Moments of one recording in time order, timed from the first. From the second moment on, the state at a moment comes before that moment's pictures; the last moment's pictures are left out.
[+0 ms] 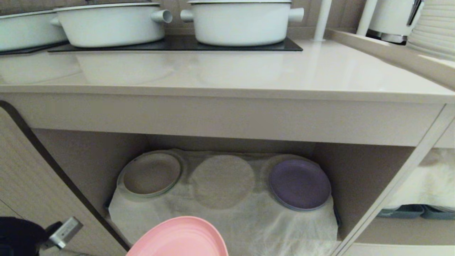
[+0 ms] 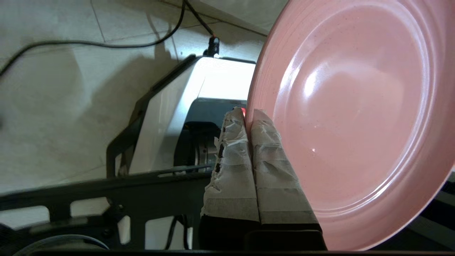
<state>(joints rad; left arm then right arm) -0.50 1.05 -0.31 0.15 -0.11 -0.73 0.00 0.00 0.00 -0.01 -0.06 0.10</state>
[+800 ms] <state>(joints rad) -0.44 1.01 -0.28 0.31 -0.15 -0.62 0.00 0.00 0.00 -0.01 -0.05 0.10</state>
